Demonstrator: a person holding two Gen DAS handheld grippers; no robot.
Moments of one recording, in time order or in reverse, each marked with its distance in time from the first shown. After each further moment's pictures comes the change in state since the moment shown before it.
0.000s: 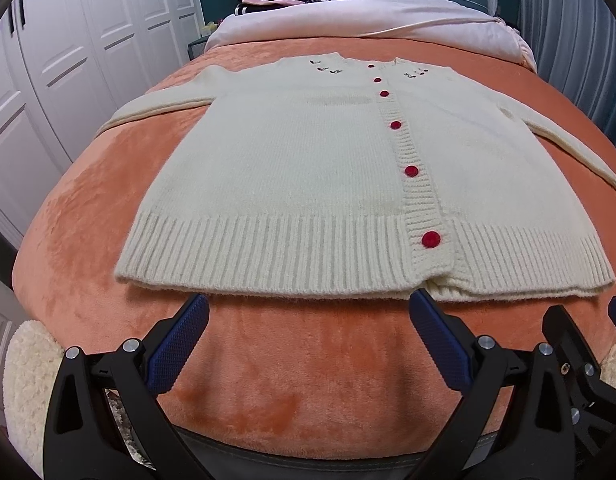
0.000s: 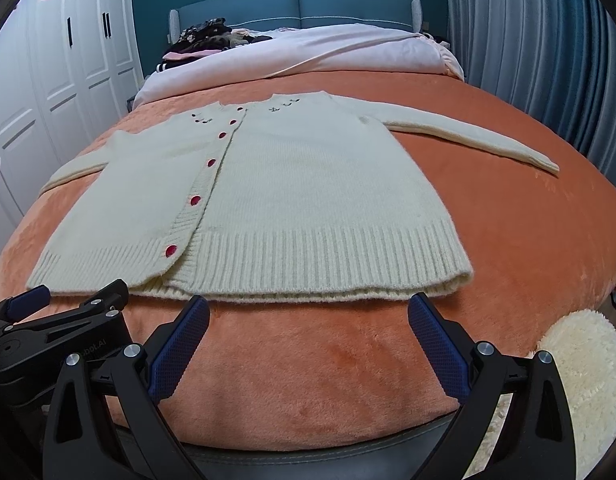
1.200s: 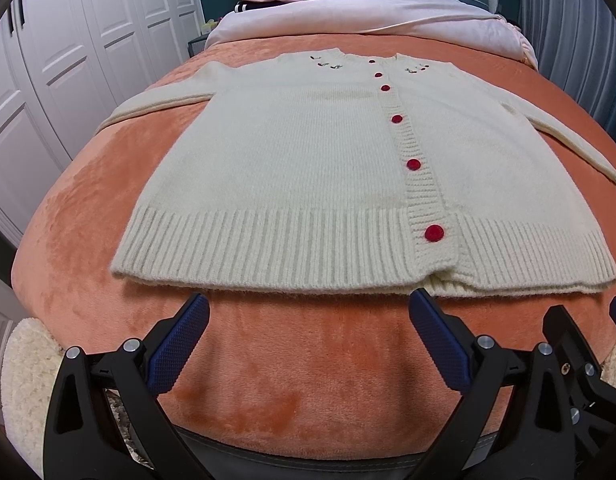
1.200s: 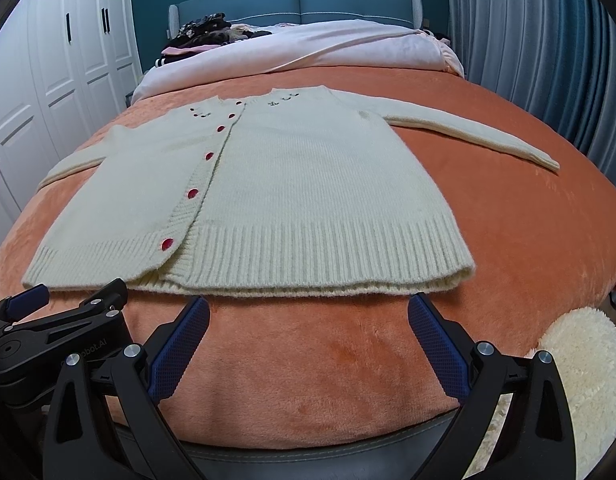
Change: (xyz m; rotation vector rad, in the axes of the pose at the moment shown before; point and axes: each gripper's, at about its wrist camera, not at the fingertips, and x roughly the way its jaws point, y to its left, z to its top) left arm 0.003 0.001 -0.004 0.000 0.008 0.002; right arm 0.004 0.000 -0.004 -0.001 0.017 -0.005
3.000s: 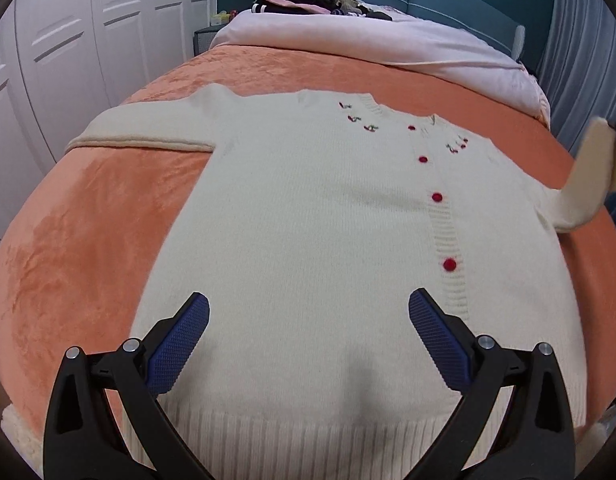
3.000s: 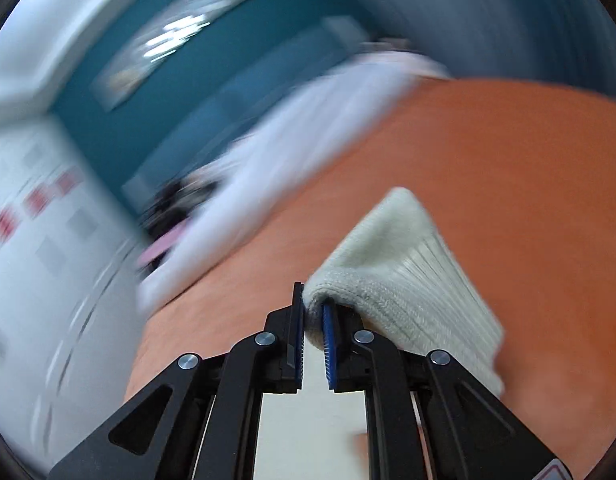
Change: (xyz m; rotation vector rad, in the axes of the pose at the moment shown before) left arm 0.060 0.061 0.133 -0.170 -0.022 -0.123; right arm 0.111 -0.138 0.357 0.305 -0.214 0.446
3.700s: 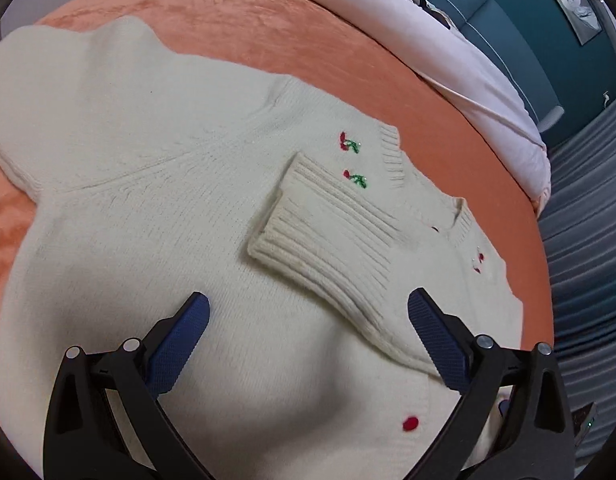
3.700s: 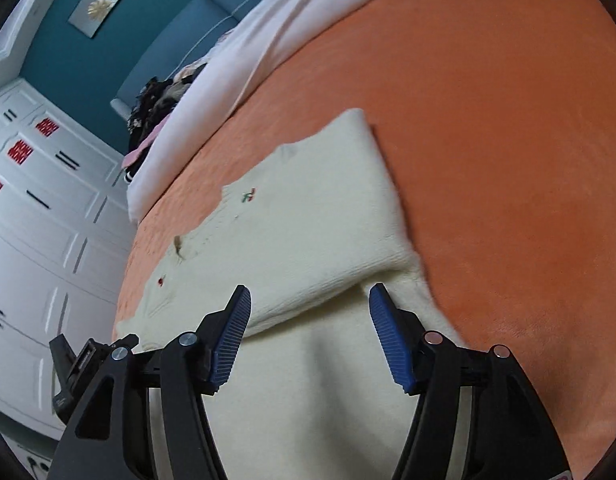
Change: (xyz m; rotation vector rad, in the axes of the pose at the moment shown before) left arm 0.181 -0.012 0.133 -0.338 0.163 -0.185; right arm 0.090 -0.075 -0.150 0.294 0.273 -0.148
